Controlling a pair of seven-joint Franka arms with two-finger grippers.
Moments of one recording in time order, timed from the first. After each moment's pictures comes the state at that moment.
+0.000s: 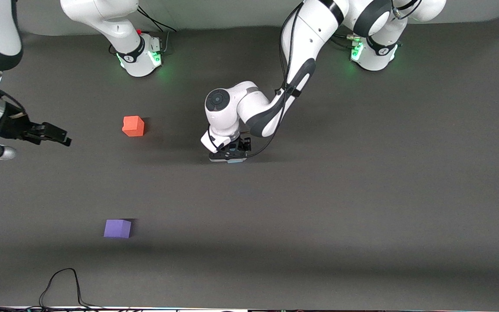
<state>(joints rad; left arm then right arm) -0.92 0.92 -0.02 -1.23 0.11 2.18 -1.02 0.19 -0.02 -0.19 -1.80 0.08 1.75 0.10</state>
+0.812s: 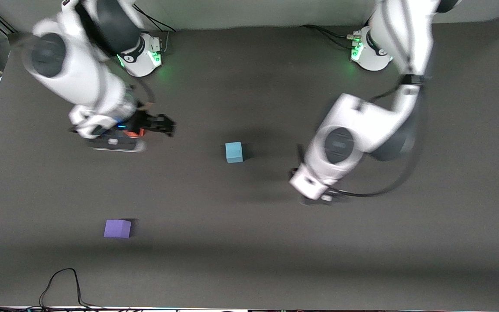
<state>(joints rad) -0.41 0.55 -0.01 -1.36 -0.04 1.80 -0.47 0.64 0.18 -0.18 -1.64 0.15 1.78 0.54</state>
